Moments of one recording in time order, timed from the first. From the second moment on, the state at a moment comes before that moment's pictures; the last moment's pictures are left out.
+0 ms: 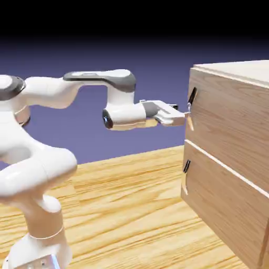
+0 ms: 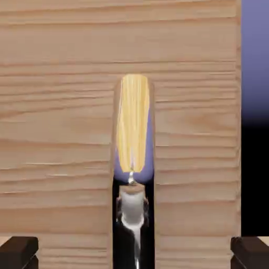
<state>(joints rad) -1.22 -1.14 1.27 -2.41 2.89 2.65 2.07</state>
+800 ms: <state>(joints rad) -0.52 -0.73 0.61 -2.68 2.78 2.54 1.49</state>
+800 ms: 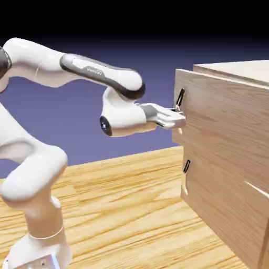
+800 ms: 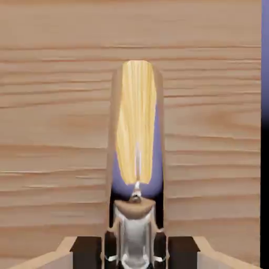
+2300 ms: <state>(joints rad) -0.41 -0.68 -0.79 -2.66 0.92 1.37 1.84</state>
